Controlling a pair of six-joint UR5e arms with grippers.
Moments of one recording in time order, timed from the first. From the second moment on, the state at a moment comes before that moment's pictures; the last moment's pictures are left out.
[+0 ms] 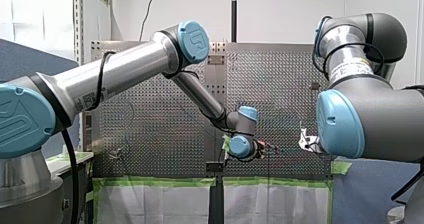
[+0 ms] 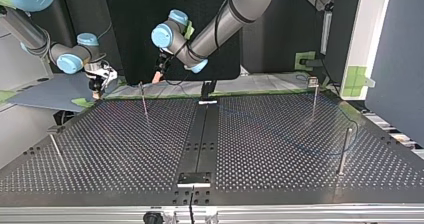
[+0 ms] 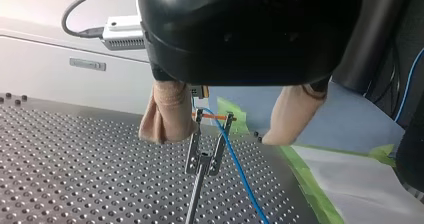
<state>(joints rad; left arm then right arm) -0.83 -2.65 -1.15 -2.74 -1.88 -1.63 1.58 -0.62 1.42 -0.50 1.42 1.62</state>
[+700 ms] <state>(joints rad) -0.82 -2.65 -1.15 -2.74 -1.88 -1.65 1.58 -0.62 1.42 -0.49 1.42 1.61</state>
